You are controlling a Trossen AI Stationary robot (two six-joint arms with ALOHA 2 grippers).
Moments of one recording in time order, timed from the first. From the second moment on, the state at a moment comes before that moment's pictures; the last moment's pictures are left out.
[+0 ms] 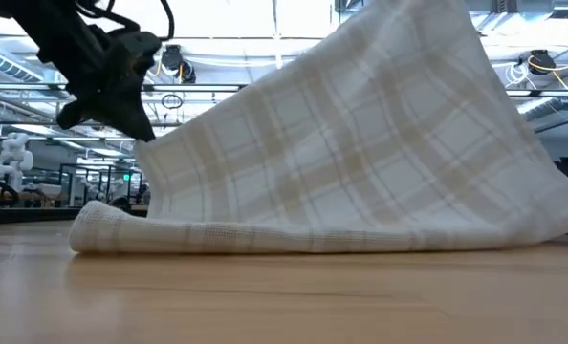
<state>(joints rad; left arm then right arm) -0.24 1.07 0.63 -0.53 -0.49 -1.10 -0.02 1.18 1.70 -1.27 0.11 0.39</state>
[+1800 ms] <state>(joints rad) 0.02 1.09 0.86 -0.47 -0.41 -1.01 -0.09 1.35 1.70 -1.05 0.18 0.23</state>
